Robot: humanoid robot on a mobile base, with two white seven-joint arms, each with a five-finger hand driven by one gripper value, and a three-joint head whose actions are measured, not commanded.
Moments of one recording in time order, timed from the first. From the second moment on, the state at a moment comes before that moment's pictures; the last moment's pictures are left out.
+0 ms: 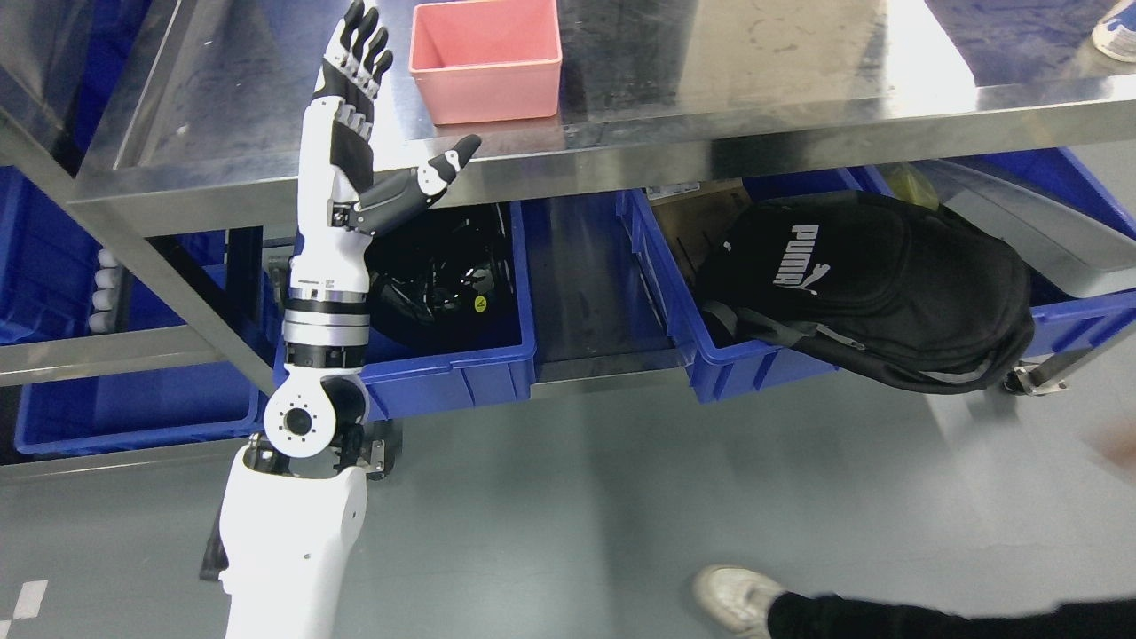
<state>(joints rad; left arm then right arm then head) -0.46 0.00 -0.12 -1.59 0.08 -0.30 0.01 0.00 0.00 0.00 0.00 0.00 0.02 -0.04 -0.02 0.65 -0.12</state>
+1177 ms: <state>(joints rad) -0.45 0.00 0.03 -1.59 0.09 -0.26 0.01 0.00 0.00 0.00 0.00 0.00 0.02 -0.04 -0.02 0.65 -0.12</state>
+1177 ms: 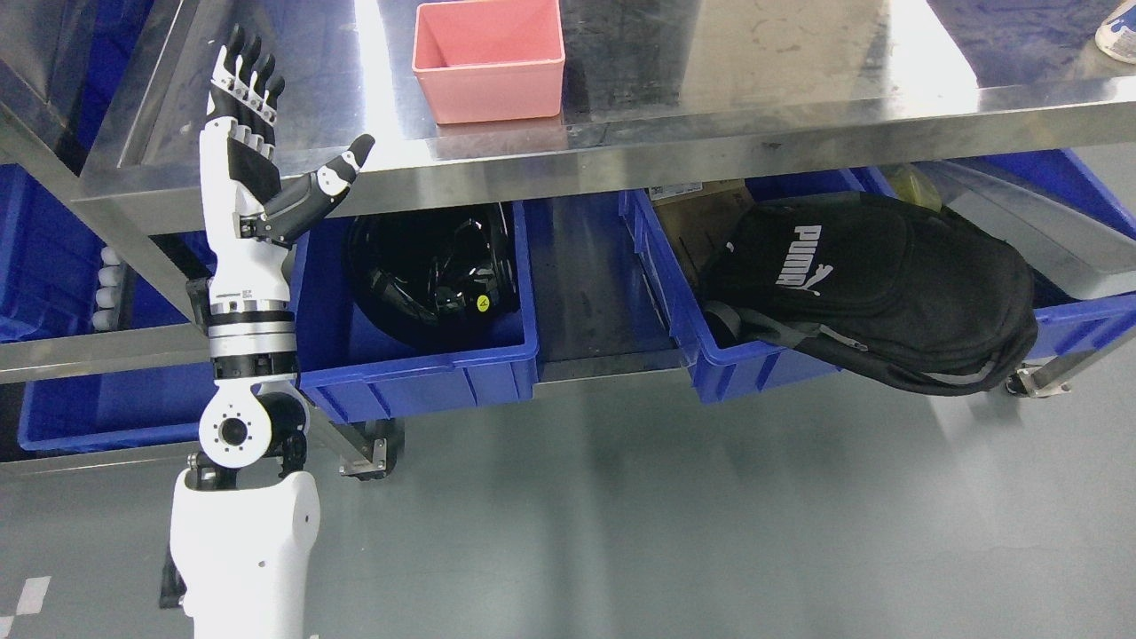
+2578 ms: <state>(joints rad) -1.15 0.22 -0.14 -1.26 -0.25 -0.21 -0.97 0.00 0.00 0.00 0.00 0.00 0.02 -0.04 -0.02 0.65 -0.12</state>
